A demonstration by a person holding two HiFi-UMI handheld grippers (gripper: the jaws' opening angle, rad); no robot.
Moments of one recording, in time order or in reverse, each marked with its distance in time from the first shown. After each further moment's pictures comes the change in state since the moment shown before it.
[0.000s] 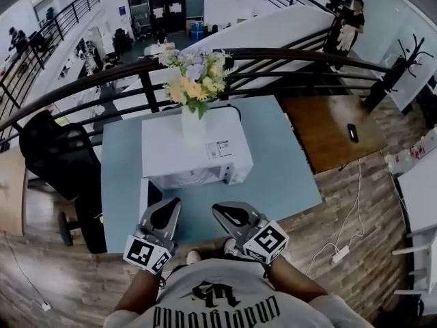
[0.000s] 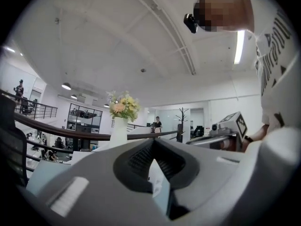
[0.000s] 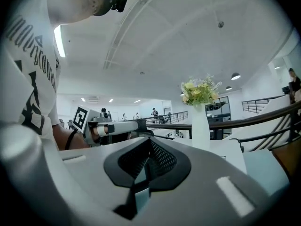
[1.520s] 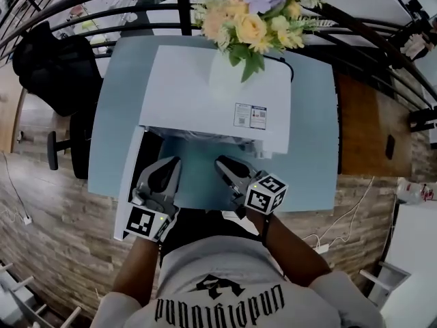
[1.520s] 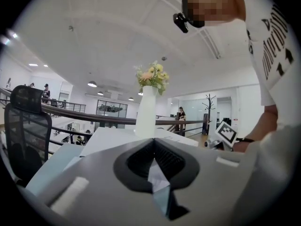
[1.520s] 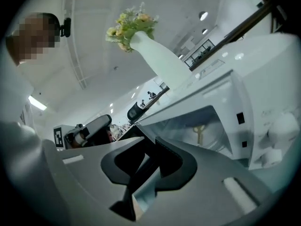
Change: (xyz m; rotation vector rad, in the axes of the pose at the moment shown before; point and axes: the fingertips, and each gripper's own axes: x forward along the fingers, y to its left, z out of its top) left arm 0.035 0.064 -0.119 -0.062 0.137 0.306; right arm 0.088 -0.111 -0.188 0.618 0.227 0.139
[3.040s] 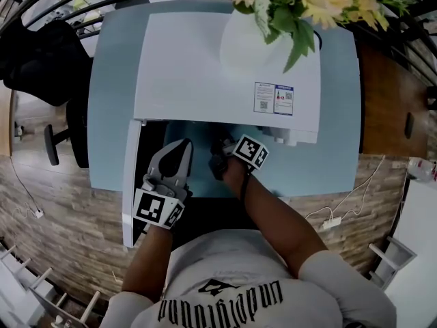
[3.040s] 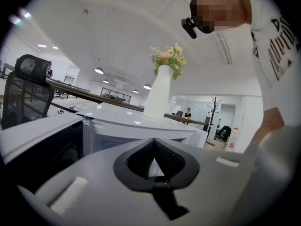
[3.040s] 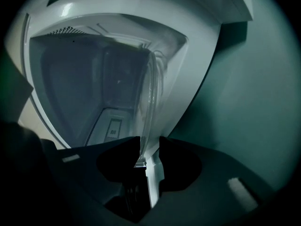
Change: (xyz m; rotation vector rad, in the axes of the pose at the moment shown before) left arm 0.036 0.040 -0.080 -0.140 0.038 0.008; right arm 0.116 -0.153 -0.104 0.812 -0.218 -0.225
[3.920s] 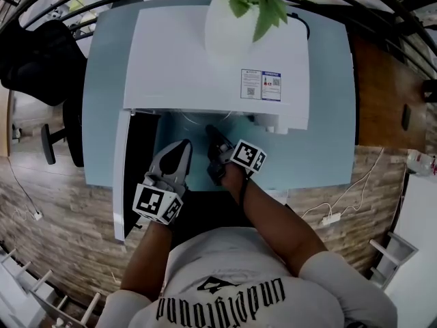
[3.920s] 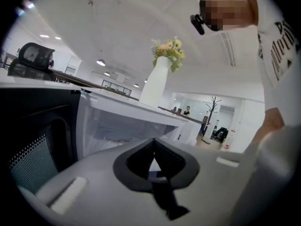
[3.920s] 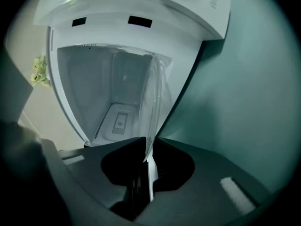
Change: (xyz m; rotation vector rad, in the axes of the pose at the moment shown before) left arm -0.007 -0.026 -0.043 -0.077 0.062 -0.020; right arm -0.043 -0.002 -0.018 -0.033 0.039 0.046
